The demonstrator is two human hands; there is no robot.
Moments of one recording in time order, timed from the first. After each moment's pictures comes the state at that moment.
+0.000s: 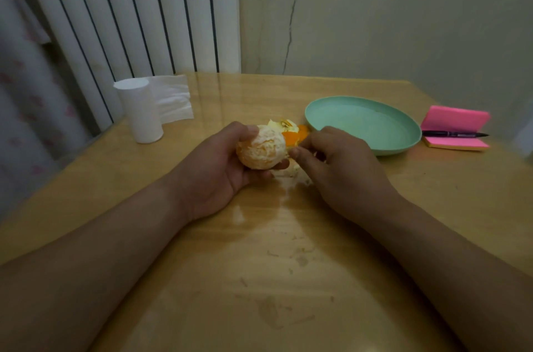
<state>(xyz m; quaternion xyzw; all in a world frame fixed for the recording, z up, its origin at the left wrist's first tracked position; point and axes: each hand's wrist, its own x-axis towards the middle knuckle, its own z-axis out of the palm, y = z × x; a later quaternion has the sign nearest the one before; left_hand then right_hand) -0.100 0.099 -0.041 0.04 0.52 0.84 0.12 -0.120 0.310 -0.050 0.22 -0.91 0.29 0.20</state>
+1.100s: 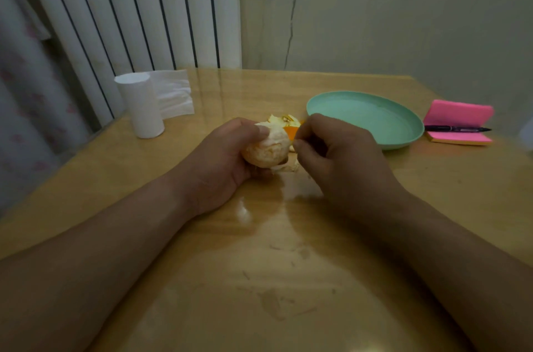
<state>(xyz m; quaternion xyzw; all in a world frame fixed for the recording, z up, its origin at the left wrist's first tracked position) -0.102 0.101 -0.047 0.05 0.57 0.82 0.06 -0.111 0.308 -0.046 0.26 -0.88 0.32 0.24</state>
